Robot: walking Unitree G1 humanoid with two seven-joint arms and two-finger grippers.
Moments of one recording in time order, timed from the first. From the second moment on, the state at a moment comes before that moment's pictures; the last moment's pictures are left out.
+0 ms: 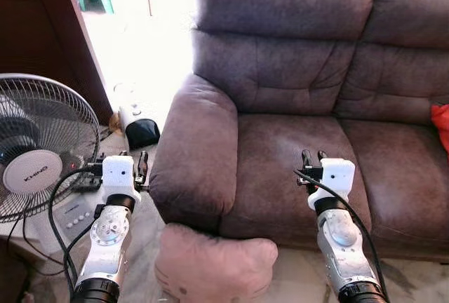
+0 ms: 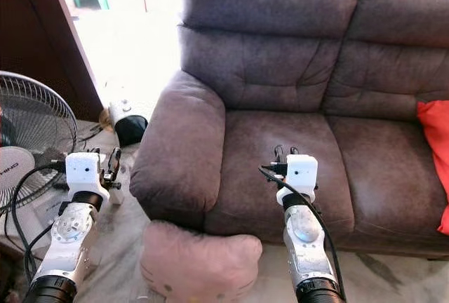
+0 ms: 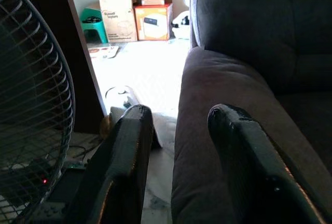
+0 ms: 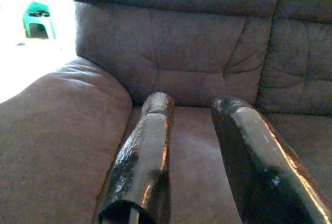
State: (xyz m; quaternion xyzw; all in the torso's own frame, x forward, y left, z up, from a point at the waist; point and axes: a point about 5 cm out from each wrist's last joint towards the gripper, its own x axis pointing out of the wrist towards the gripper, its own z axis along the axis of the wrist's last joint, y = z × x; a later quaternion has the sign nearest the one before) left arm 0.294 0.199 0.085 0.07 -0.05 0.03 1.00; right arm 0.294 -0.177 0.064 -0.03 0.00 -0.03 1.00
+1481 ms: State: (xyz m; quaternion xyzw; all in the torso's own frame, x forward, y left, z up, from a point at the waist) left arm 0.294 0.197 0.087 0.06 -0.05 0.02 1.00; right arm 0.294 -0.175 0.064 -0.03 0.00 -0.02 1.00
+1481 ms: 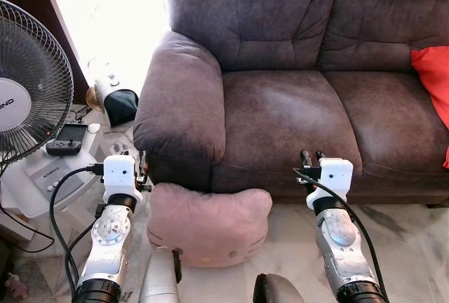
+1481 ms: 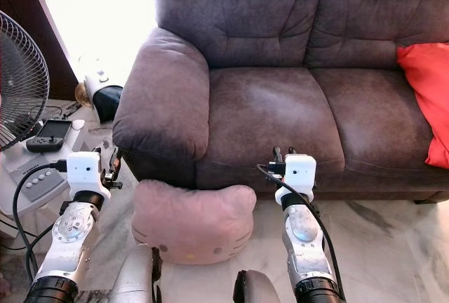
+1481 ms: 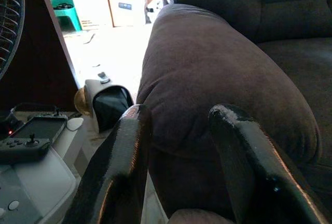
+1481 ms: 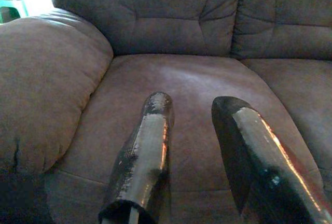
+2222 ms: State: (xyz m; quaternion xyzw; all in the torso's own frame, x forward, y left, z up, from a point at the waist) left arm 0.294 0.196 0.088 0.06 -0.05 0.02 1.00; right arm 0.294 -0.172 0.064 -0.03 0.00 -0.01 1.00
